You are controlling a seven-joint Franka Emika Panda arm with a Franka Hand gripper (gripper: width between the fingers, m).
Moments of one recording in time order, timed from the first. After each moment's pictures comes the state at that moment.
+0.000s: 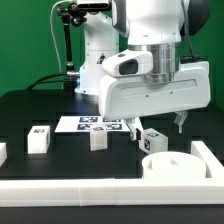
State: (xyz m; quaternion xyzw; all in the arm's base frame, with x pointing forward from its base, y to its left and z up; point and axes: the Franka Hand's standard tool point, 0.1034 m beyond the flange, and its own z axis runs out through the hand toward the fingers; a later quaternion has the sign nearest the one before) arm 0.537 0.069 0.042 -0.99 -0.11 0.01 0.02
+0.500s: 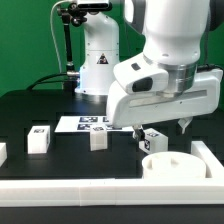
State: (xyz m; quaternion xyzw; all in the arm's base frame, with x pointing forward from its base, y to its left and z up) arm 0.522 0.078 0.037 -0.97 -0.12 0.19 0.02
